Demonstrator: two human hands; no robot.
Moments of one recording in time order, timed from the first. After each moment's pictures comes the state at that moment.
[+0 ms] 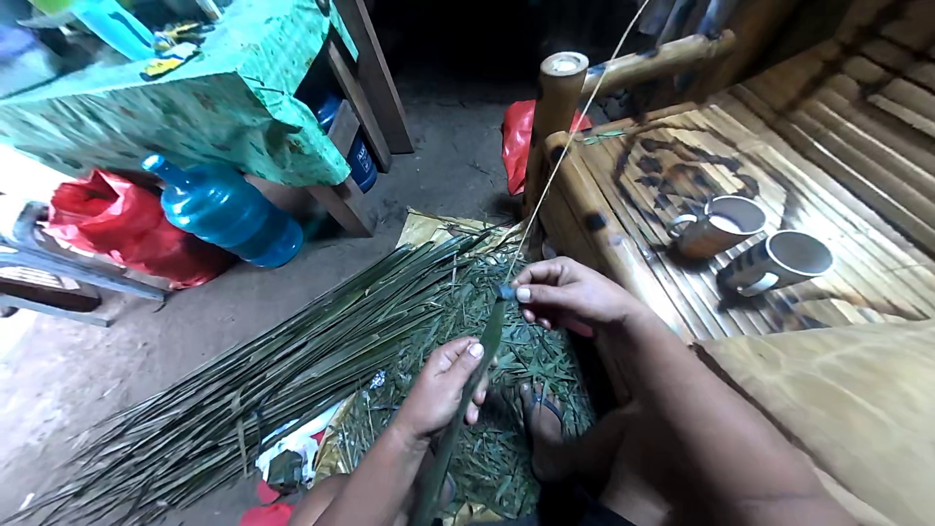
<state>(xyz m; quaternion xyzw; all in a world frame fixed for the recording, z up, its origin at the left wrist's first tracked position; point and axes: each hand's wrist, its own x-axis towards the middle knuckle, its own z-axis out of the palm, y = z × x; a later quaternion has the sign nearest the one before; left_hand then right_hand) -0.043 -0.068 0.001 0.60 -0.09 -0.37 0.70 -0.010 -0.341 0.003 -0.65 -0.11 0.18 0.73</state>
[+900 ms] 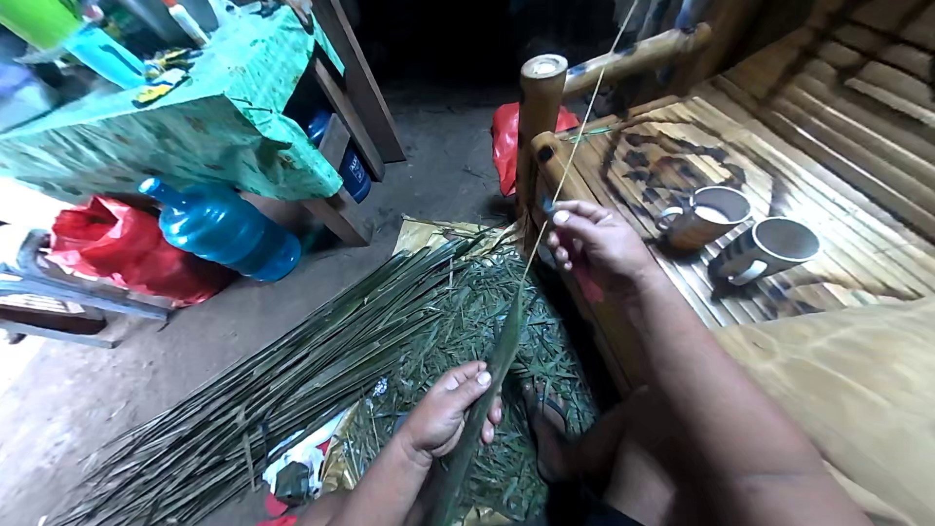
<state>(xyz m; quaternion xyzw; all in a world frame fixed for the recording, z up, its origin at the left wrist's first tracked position) -0.056 -0.065 -0.019 0.45 -0.06 -0.50 0.74 0.004 -0.375 0.014 -0.62 0.07 -0.04 0.78</state>
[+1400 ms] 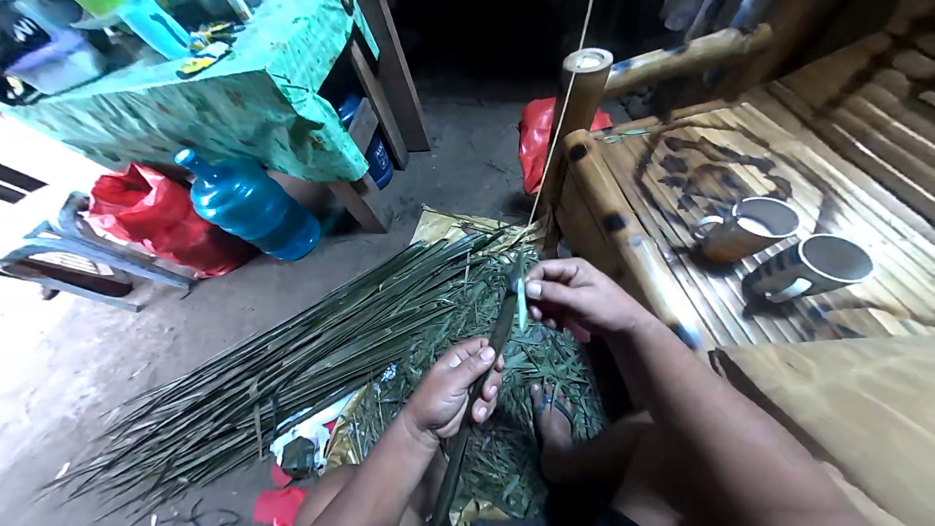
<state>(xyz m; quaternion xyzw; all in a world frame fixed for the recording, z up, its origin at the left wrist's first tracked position) -0.047 -0.058 -0.005 0.41 -0.08 -0.45 0.79 -0.017 -0.318 0.002 -0.62 -0.15 0.12 0.76</state>
